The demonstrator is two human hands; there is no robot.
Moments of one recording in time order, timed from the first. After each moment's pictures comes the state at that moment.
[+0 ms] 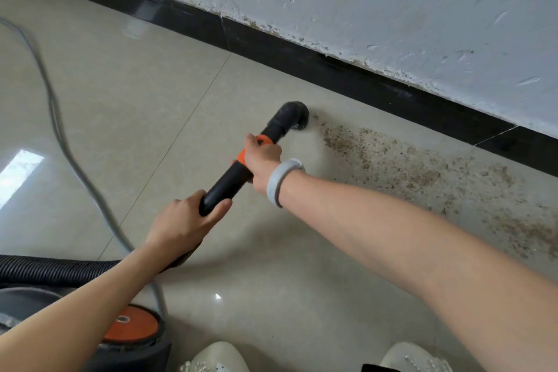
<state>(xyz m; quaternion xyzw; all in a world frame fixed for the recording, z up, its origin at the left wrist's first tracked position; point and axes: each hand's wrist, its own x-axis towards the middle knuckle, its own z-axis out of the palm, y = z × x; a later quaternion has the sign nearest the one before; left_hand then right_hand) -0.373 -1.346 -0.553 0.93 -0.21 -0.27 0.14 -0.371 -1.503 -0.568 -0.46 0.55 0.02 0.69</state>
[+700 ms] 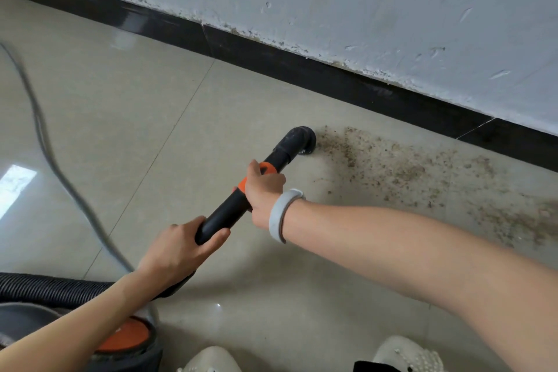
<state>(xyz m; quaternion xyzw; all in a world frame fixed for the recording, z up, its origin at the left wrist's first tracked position) -0.399 -1.338 -0.550 0.91 -0.25 -0.32 0.14 -0.424 -1.502 -0.568 -0.42 0.58 0.04 0.69</state>
